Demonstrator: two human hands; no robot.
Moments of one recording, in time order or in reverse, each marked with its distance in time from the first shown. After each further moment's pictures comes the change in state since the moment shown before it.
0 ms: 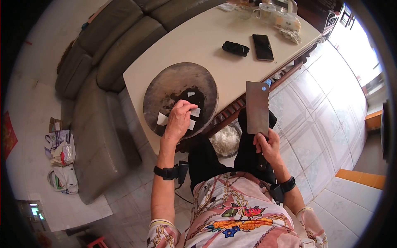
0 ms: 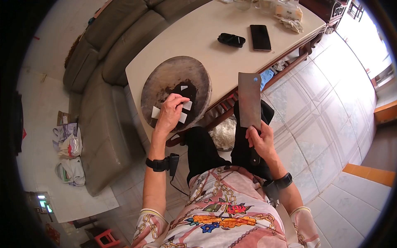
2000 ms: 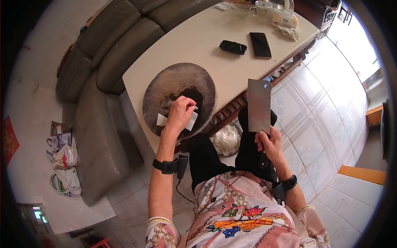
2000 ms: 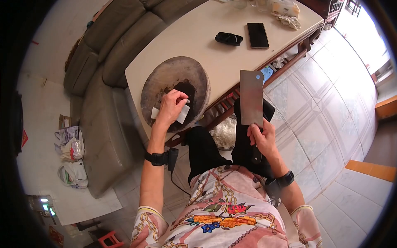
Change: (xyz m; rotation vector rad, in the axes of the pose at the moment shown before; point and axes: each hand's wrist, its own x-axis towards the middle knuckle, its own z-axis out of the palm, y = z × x) left_hand 0.021 -0.001 0.001 -0.024 -0.063 -0.079; right_hand 0.000 0.001 -0.005 0.018 0.029 -0.030
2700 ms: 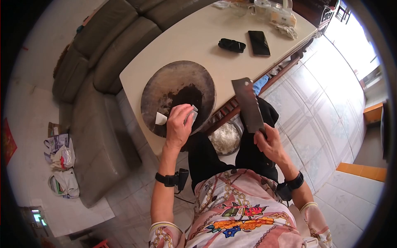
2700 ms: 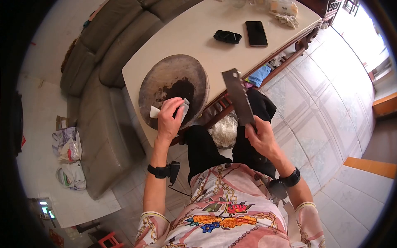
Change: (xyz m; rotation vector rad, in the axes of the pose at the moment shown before) left_hand -0.042 0.014 0.007 0.084 0.290 0.250; right_hand -0.001 -0.029 0.007 -0.245 -0.132 -0.040
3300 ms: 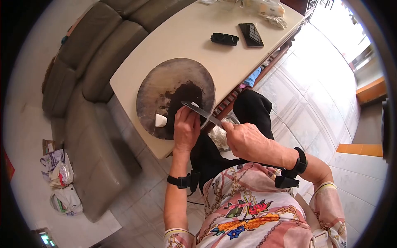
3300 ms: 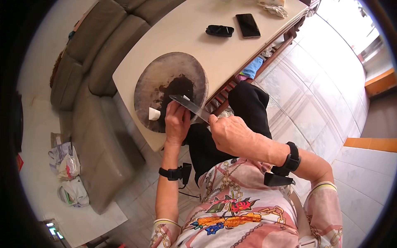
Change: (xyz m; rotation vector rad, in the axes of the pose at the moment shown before) left_hand -0.018 -0.009 0.018 0.047 0.013 0.087; right_hand 0.022 -0.071 0.076 -0.779 -0.297 -0.360
